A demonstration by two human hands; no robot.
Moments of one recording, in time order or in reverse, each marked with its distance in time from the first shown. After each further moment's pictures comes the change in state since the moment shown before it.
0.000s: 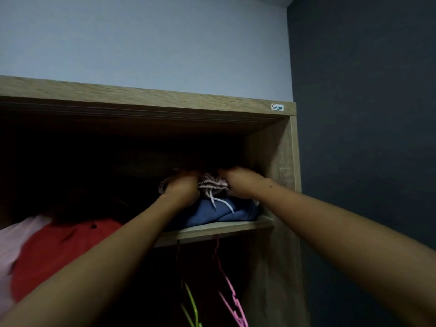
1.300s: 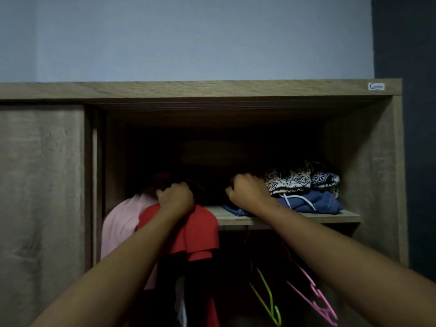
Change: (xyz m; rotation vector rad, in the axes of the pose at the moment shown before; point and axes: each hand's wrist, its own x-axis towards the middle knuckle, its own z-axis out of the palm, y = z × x) left_hand -0.097 -0.149 -0.027 0.235 -0.102 -0.603; right_hand 0.027 -0.175 0.031 0.311 0.186 0.087
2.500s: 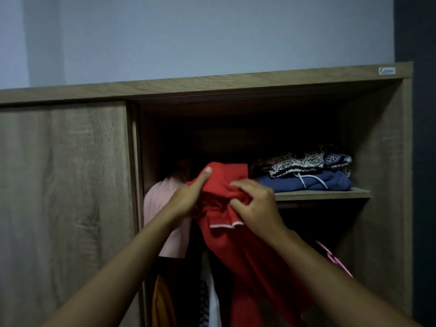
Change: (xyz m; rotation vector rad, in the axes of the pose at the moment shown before) left_hand -0.087 -0.063 -0.026 -1.221 -0.288 -0.045; right_hand -0.125 -0.064 -0.005 0.769 0.455 -0.256
